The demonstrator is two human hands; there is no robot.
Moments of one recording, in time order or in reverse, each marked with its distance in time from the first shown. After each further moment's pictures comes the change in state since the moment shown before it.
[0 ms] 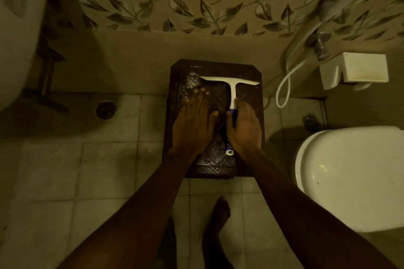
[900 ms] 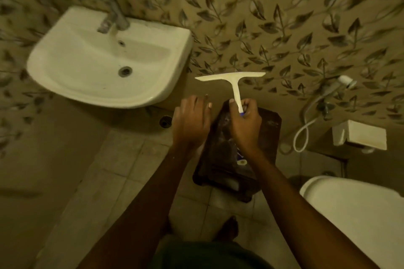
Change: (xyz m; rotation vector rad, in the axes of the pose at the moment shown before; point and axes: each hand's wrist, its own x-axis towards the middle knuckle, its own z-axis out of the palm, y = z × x) left_hand -0.108 0.050 -0.297 0.195 0.453 -0.244; right_hand -0.093 -0.248 -0.212 0.765 -0.005 0.082
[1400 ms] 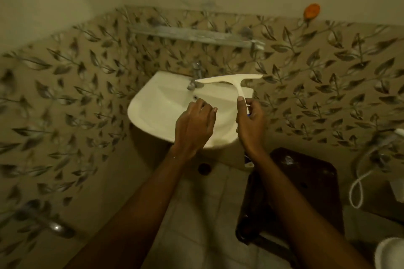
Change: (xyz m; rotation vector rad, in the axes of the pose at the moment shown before) left_hand 0.047 -0.215 -0.187 0.073 0.301 0.167; right_hand -0.106 -0.176 0.195 0.191 -0.002 -0.346
